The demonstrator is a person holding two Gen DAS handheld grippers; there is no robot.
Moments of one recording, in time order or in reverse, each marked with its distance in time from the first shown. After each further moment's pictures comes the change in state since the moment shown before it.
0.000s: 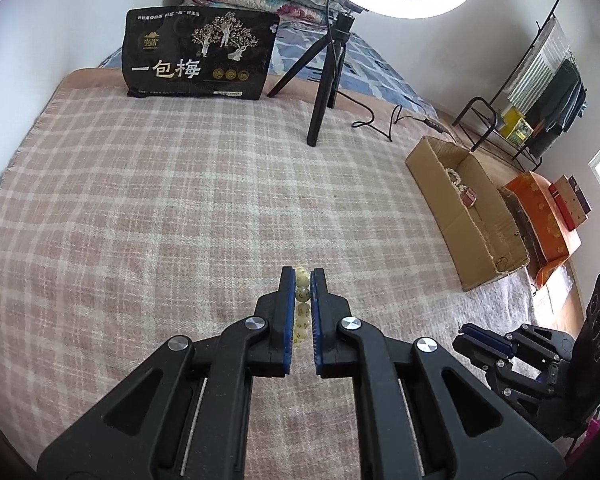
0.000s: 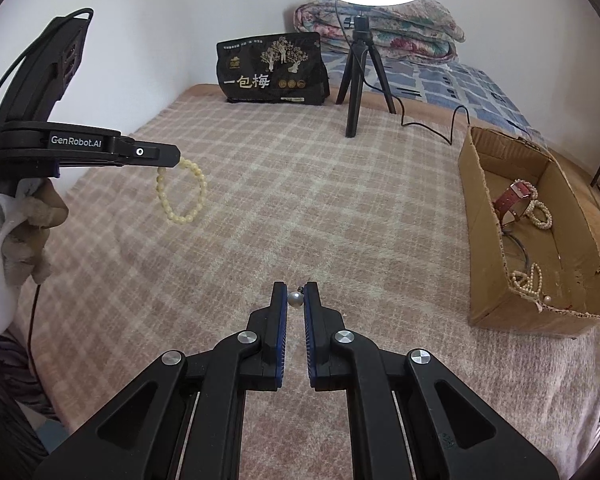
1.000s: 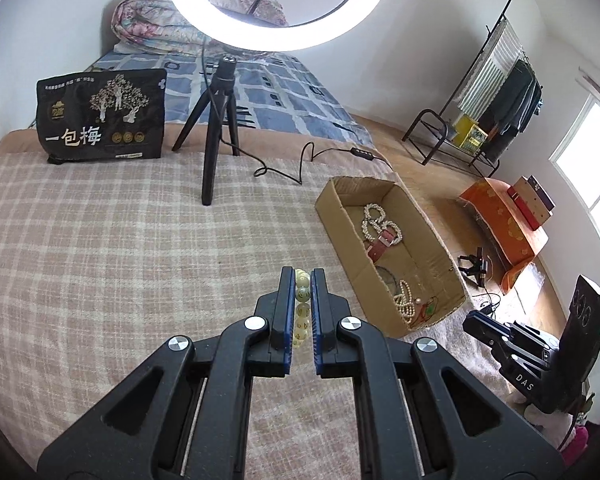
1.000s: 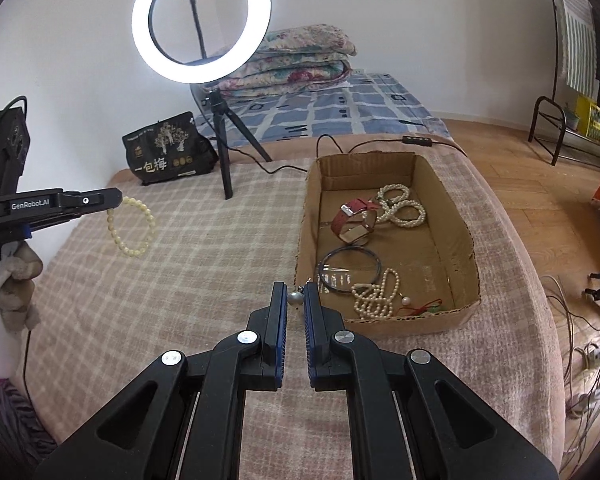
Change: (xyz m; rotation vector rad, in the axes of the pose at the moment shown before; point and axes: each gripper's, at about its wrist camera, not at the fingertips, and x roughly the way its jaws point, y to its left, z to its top) left arm 0.006 -0.101 0.051 0.084 -0.085 -0.149; right arm -0.074 -0.130 0.002 0.257 -0.138 -0.131
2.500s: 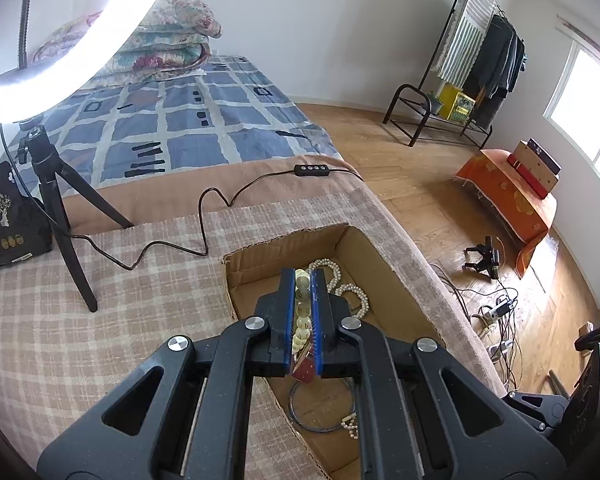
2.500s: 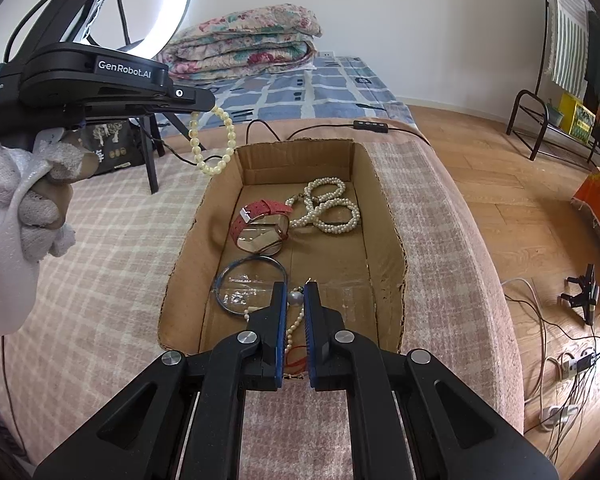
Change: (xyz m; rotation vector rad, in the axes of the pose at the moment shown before) left arm 0.152 -0.123 0.083 0.177 0.023 0.011; right arm 0.043 -0.068 0.018 -0.016 0.068 -0.102
